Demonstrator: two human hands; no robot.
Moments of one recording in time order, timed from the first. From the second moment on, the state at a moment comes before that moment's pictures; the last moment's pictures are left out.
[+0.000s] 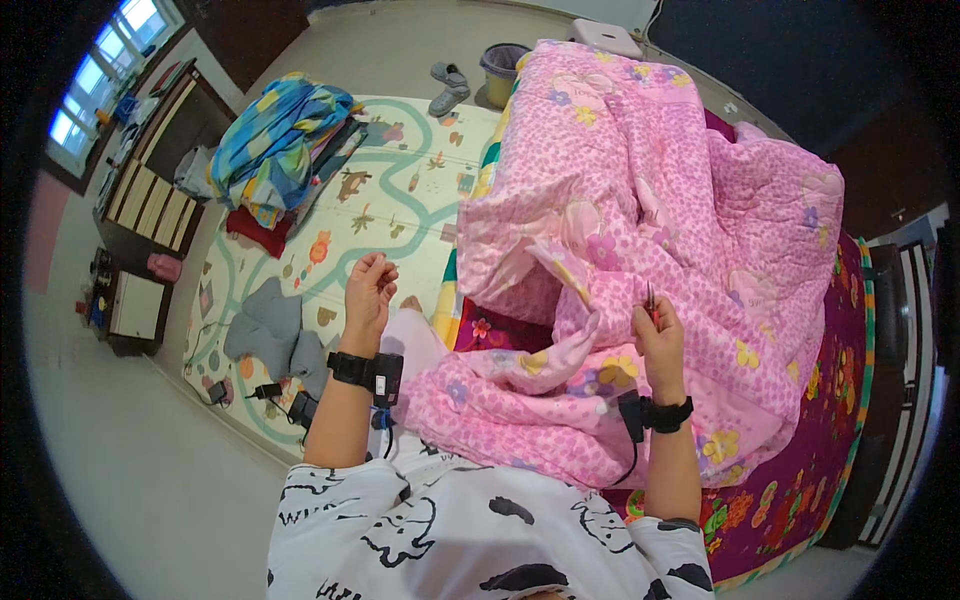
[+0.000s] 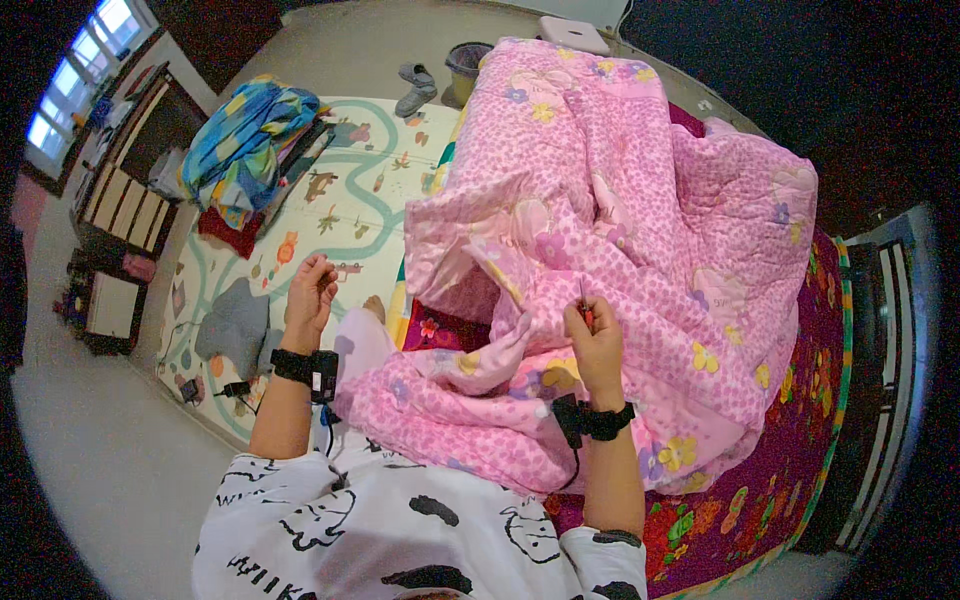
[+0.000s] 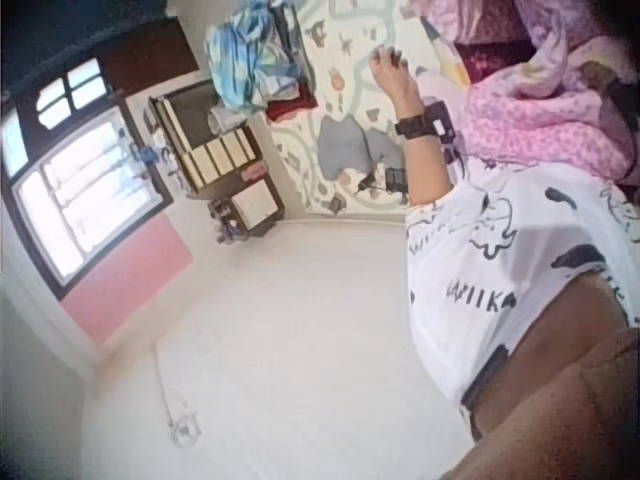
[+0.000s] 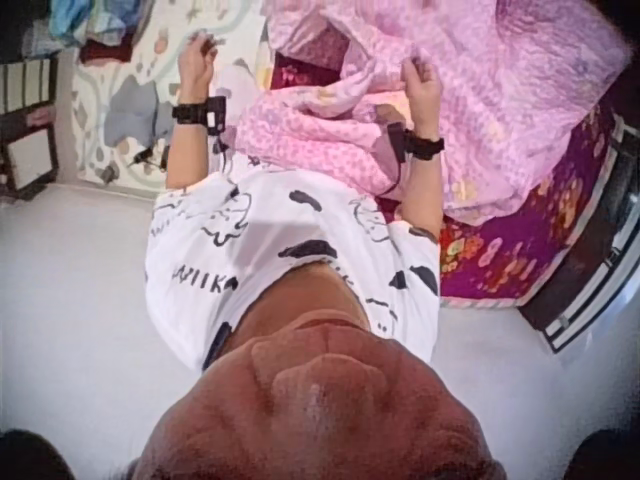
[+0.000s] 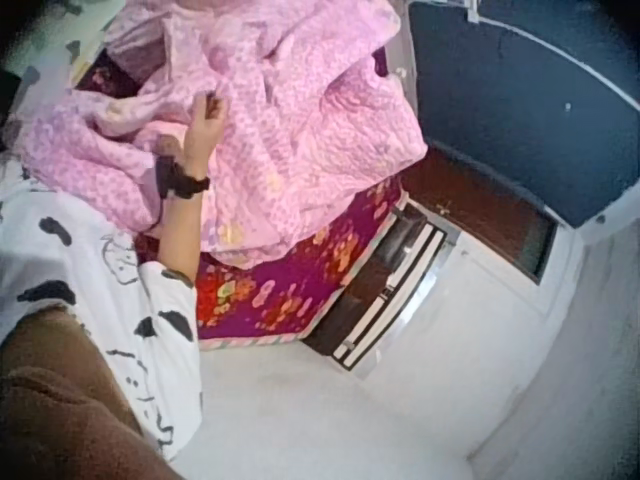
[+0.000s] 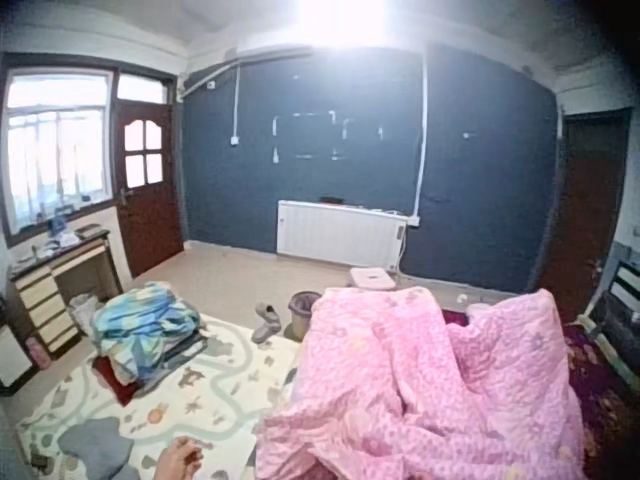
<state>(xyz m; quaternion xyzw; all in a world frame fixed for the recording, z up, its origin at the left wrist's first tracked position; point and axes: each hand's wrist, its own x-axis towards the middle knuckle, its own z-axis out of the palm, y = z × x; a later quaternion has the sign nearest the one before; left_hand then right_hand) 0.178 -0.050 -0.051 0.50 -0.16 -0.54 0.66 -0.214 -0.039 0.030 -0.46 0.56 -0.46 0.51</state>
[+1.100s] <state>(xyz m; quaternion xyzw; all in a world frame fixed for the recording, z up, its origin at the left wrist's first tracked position) 0.300 -0.606 -0.216 0.70 -0.31 -0.48 0.43 -0.135 -0.627 -0.150 -0.69 0.65 -0.28 0.16</state>
